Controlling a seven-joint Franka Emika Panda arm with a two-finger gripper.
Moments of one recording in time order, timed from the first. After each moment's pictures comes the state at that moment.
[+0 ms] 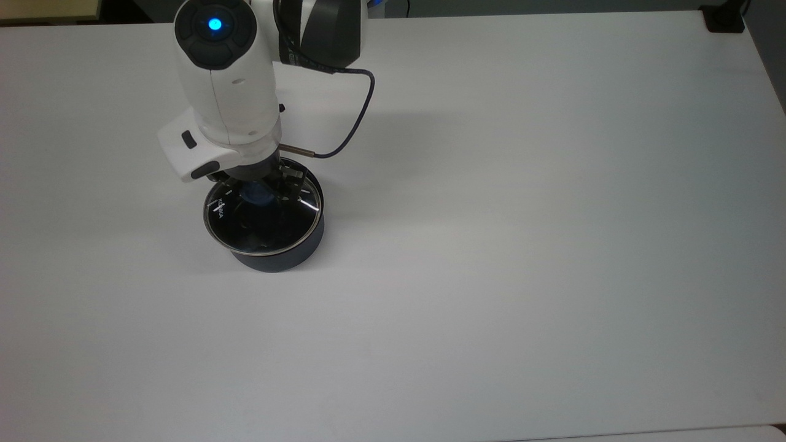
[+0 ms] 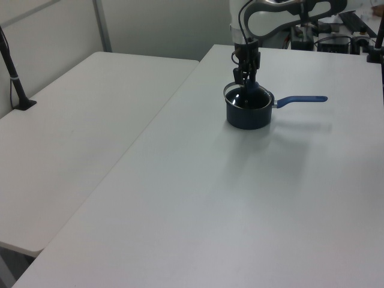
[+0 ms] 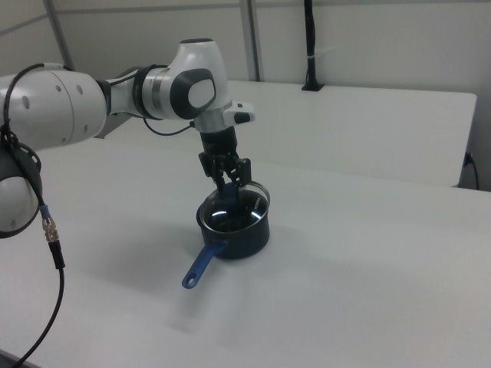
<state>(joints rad) -0.04 0.51 -0.03 -1.36 -0.10 1.84 0.14</state>
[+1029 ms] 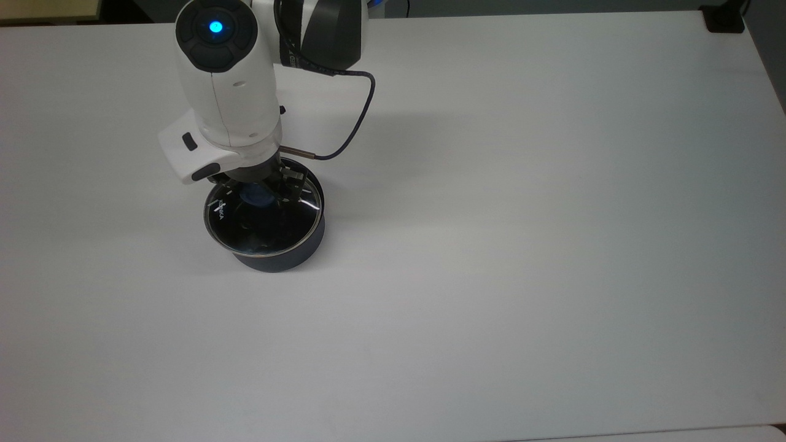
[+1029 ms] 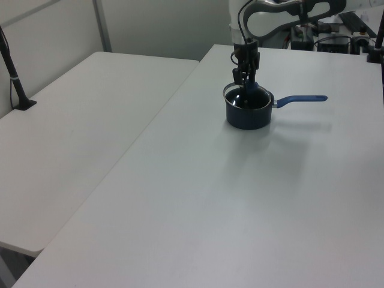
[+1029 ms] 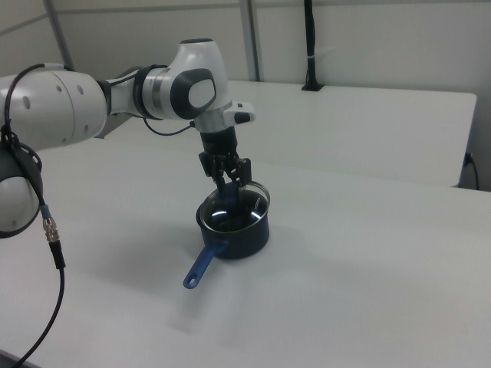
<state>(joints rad) -0.04 0.51 -0.03 -1.36 -0.10 1.84 0.14</state>
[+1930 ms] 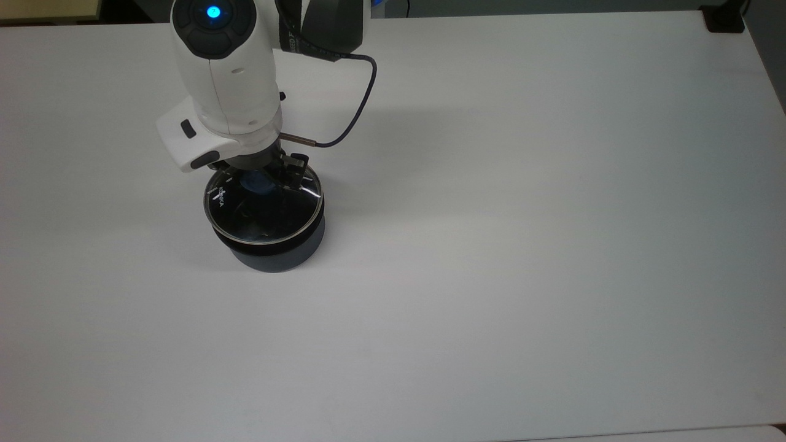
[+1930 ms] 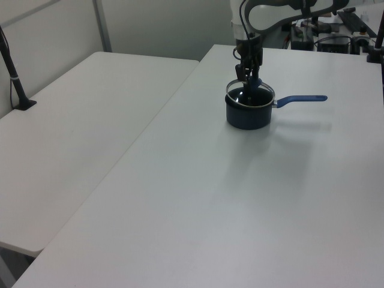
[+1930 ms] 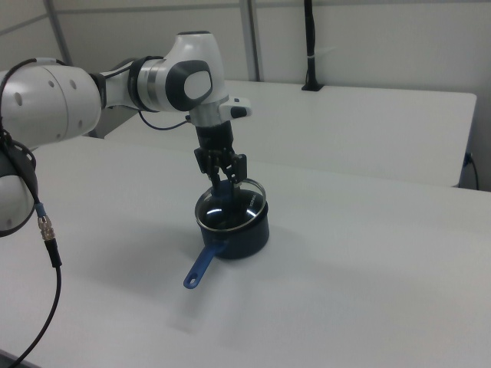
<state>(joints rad) -0.04 0.49 -0.03 -1.34 -0.10 1.77 0.14</state>
